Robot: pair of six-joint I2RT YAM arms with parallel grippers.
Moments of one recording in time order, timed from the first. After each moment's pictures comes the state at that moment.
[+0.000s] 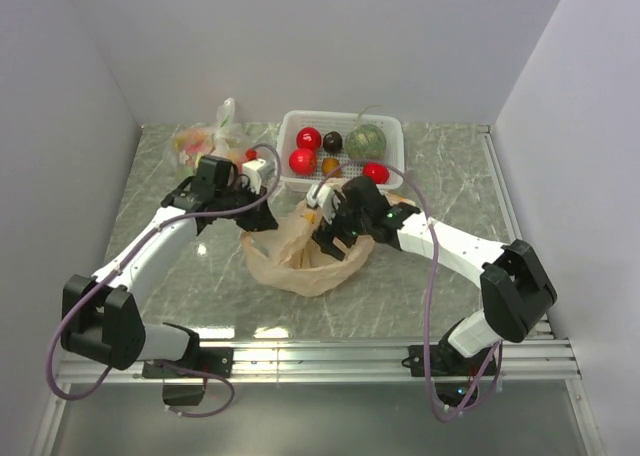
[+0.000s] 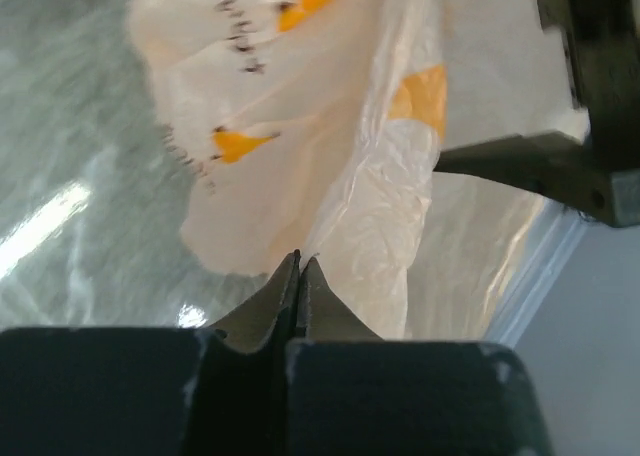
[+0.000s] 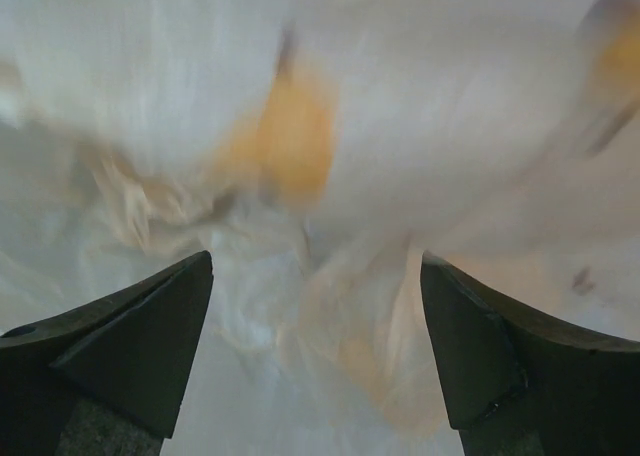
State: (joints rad) left arm -0.33 1.33 1.03 -0.50 0.64 0.02; right arm 0.70 1.52 1.06 -0.31 -0.31 -0.34
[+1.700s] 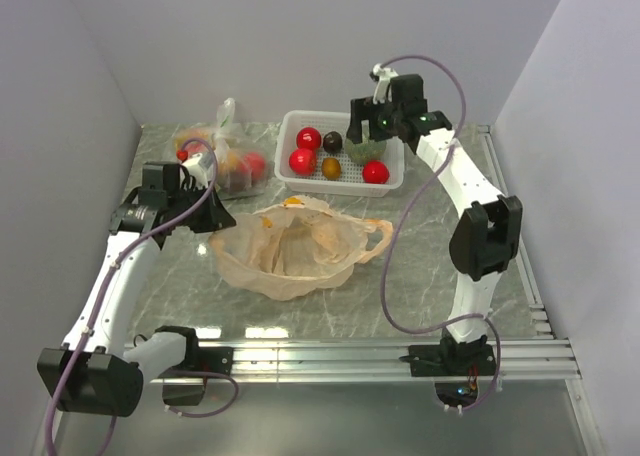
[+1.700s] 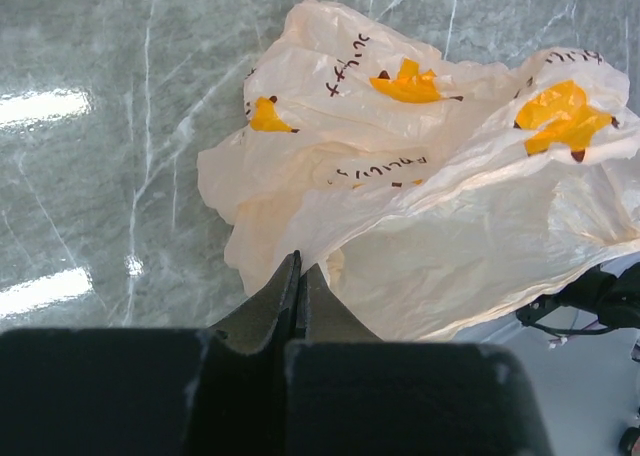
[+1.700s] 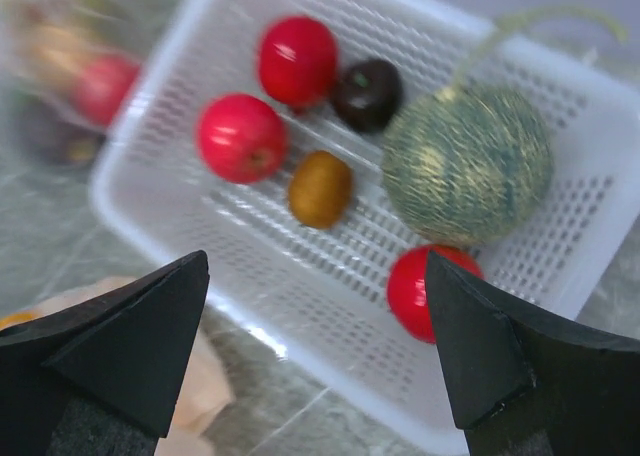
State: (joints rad) left arm -0.09 1.07 1.06 -0.79 0.45 -0.27; right arm 0.29 1.91 1.88 -0.52 -0.24 0.07
